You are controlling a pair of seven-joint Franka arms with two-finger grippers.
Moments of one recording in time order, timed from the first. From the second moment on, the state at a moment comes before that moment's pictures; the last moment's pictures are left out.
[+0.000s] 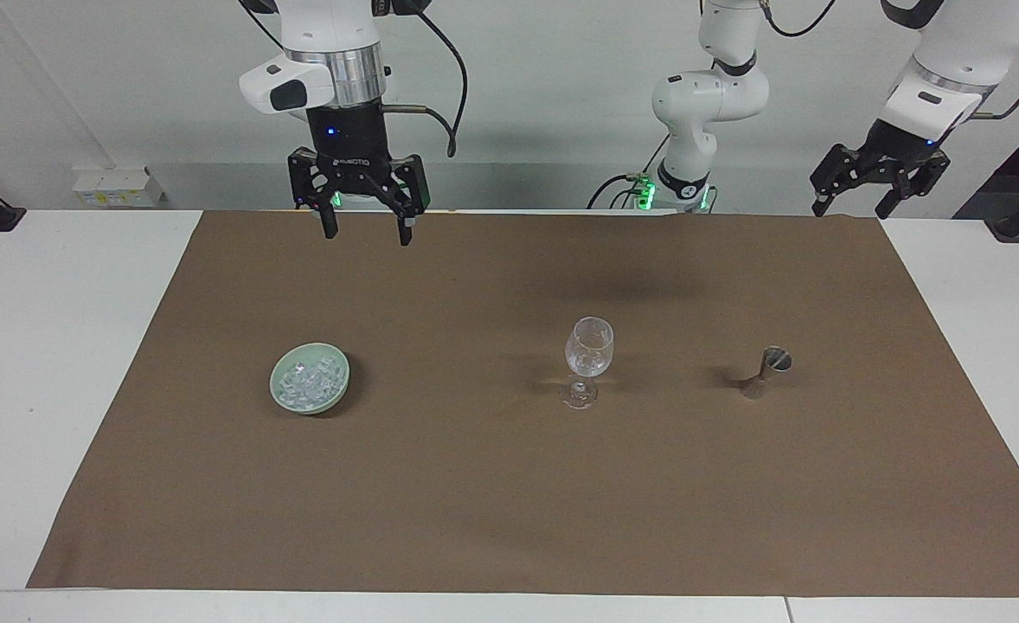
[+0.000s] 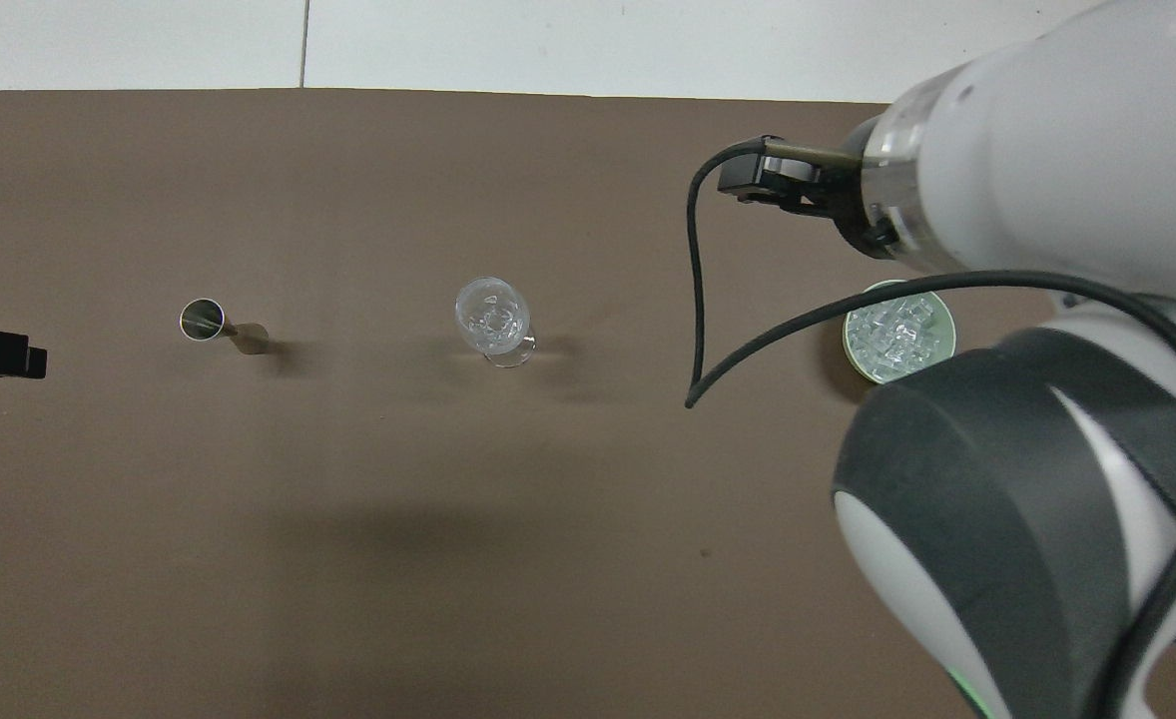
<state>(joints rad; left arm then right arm) 0.07 -0.15 -0.06 -1.68 -0.05 1.58 0.07 0.09 0.15 0.26 -1.27 -0.14 1.65 0.51</state>
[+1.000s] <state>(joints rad) 0.07 -0.15 -0.06 -1.68 -0.05 1.58 0.07 -0.03 -0.04 0.18 -1.58 -0.04 1.59 0.14</state>
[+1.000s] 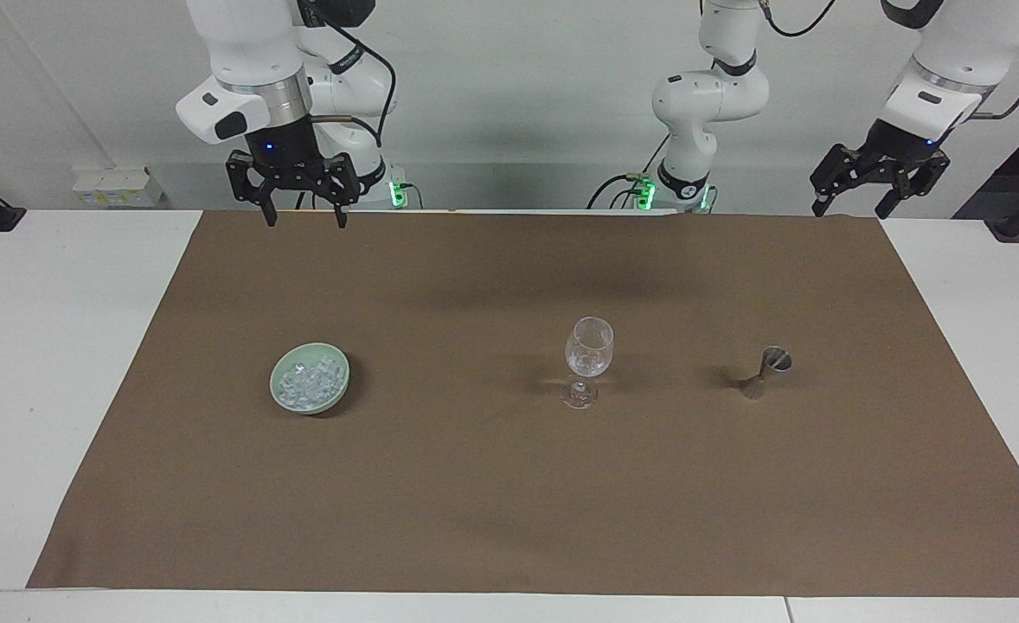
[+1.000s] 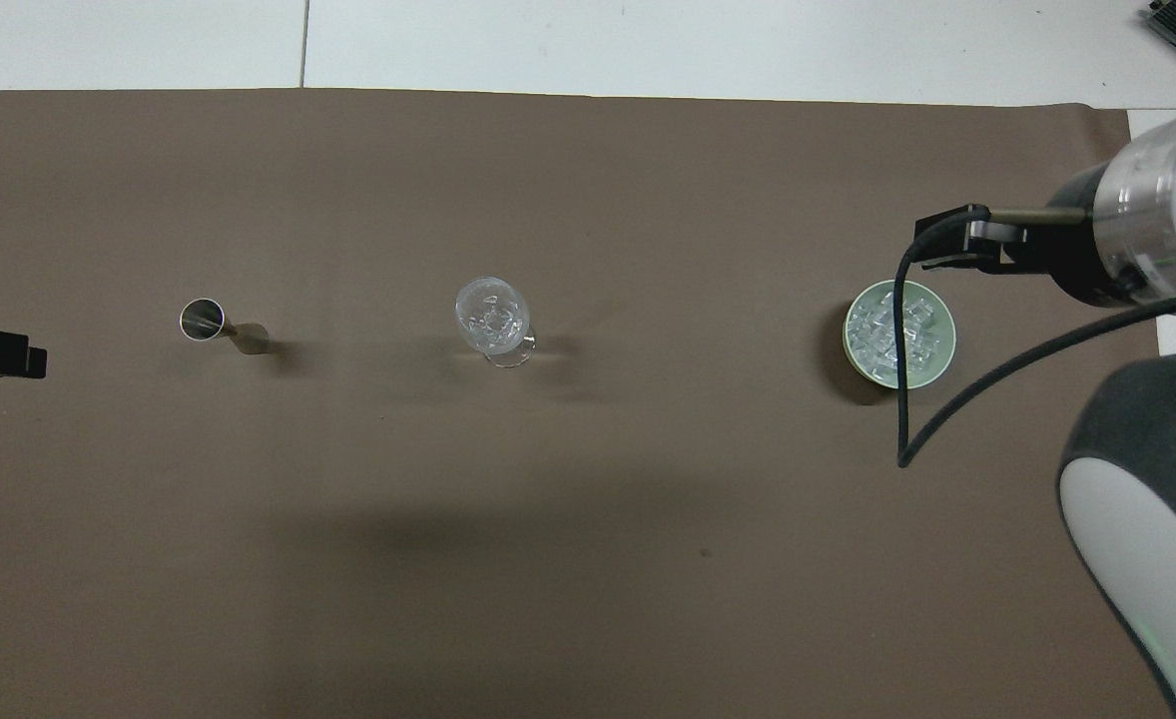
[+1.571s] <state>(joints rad) 0.07 -0.15 -0.06 -1.68 -0.05 1.58 0.07 0.01 -0.05 0.11 -1.58 -0.04 1.57 0.13</state>
